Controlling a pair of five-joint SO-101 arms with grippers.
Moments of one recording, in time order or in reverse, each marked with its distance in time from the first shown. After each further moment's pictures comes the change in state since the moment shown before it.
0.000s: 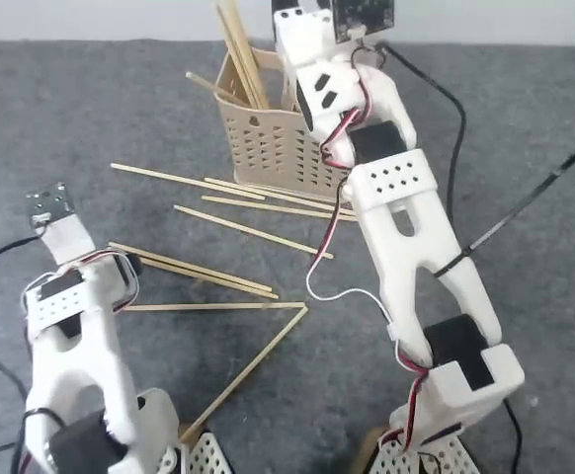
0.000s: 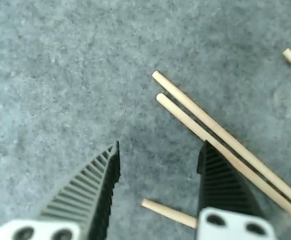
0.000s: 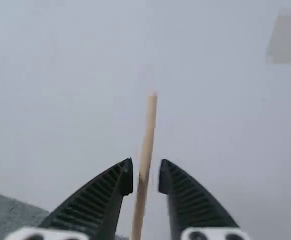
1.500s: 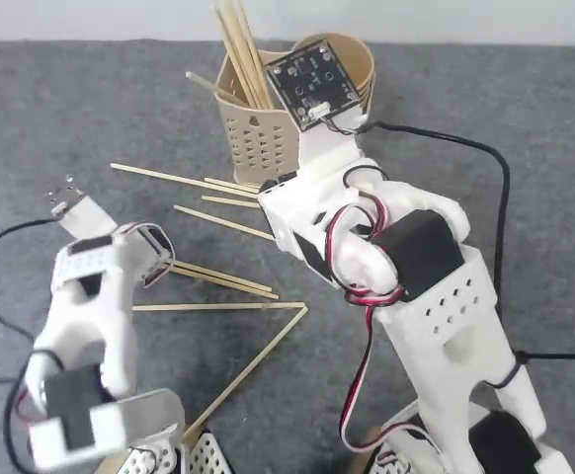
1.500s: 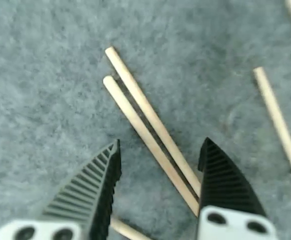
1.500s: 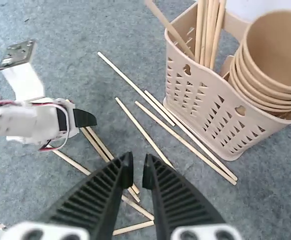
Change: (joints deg) left arm 10.6 14.9 -11.7 5.6 28.9; right arm -15.3 -30.2 -0.3 79.0 -5.6
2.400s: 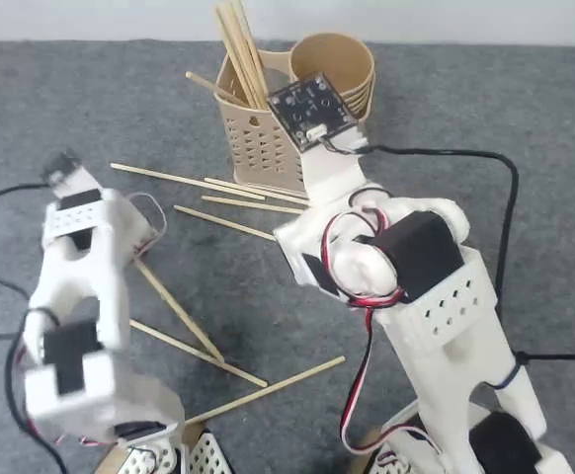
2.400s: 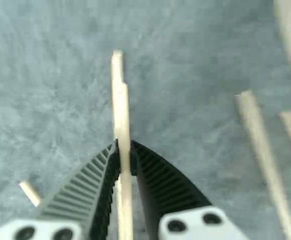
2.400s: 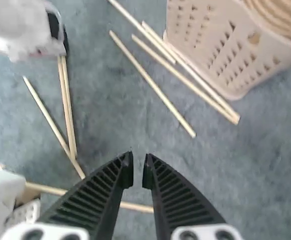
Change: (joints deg) left arm -0.3 12.4 -21.6 15.4 0.3; right arm -0.2 -0.4 1.9 14.2 0.0
